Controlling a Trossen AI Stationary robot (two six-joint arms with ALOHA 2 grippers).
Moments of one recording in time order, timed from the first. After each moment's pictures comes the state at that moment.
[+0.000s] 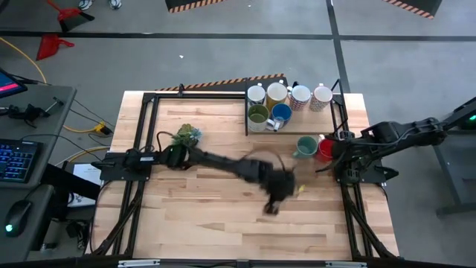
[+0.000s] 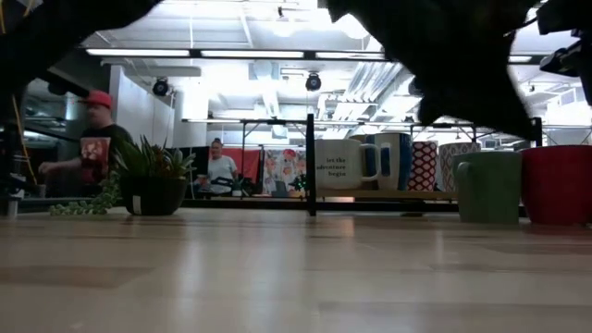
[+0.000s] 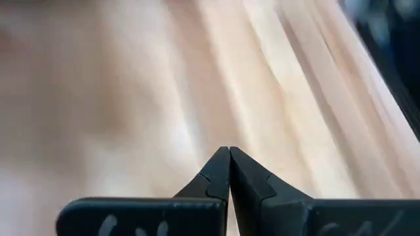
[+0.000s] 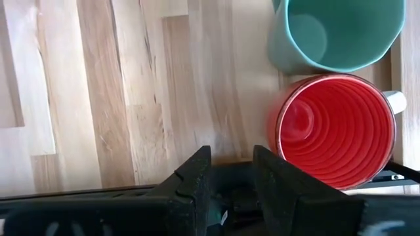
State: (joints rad) left arm -0.17 2.52 2.32 -0.65 0.16 0.03; right arm 0.26 0.67 0.86 -1.48 0.05 0.34
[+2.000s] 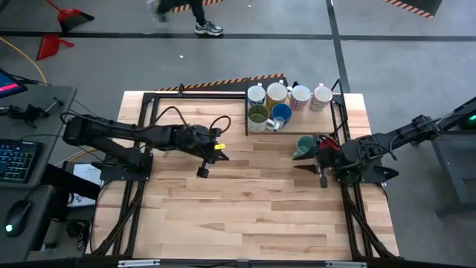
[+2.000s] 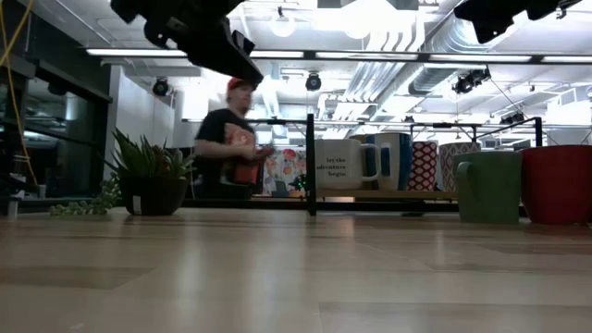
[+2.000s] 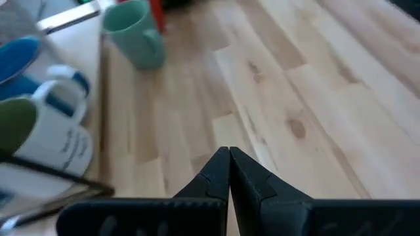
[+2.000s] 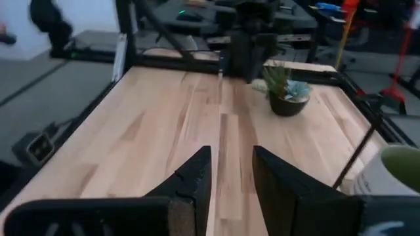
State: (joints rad) left arm 0.01 1.32 0.88 -0.19 0.07 0.35; right arm 0.38 0.61 0.55 -0.22 0.30 0.00
